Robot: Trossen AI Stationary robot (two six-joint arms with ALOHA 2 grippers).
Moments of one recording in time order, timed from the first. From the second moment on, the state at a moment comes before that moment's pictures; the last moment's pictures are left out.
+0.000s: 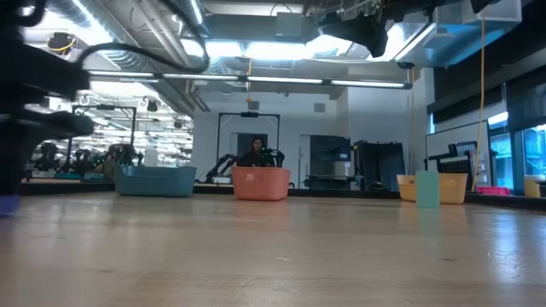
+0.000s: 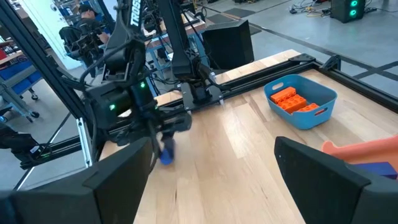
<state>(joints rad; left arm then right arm) -0.59 1.45 0.67 -0.53 -0.11 -0.44 0.10 1.16 0.76 0.20 0.16 0.36</state>
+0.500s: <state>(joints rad) -0.17 1.00 0.67 -0.23 -0.26 -0.25 0.10 1.16 0.76 0.21 0.16 0.36</state>
